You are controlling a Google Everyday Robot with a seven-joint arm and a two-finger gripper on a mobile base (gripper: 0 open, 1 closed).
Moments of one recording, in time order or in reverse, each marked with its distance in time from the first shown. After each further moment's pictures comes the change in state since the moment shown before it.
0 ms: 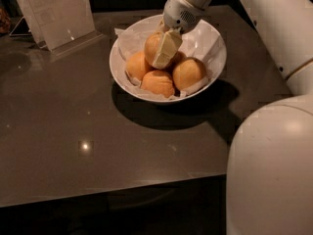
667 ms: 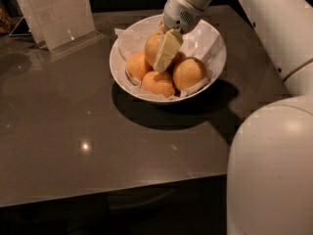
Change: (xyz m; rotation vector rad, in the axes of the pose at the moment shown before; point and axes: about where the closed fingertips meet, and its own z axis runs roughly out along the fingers) arm 0.002 -0.003 0.004 0.000 0.000 0.000
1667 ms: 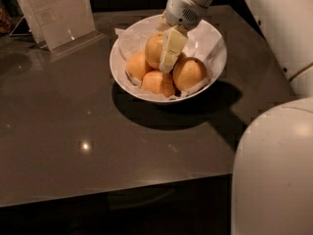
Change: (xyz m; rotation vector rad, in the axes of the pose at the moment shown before) arm 0.000 0.003 -0.013 0.030 0.006 -0.011
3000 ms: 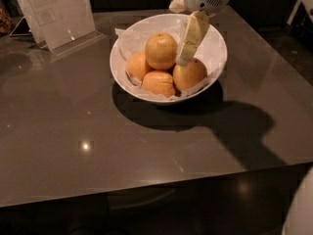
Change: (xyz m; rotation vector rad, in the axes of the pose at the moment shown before) arm 0.001 0.031 -0.066 0.139 0.035 -0.052
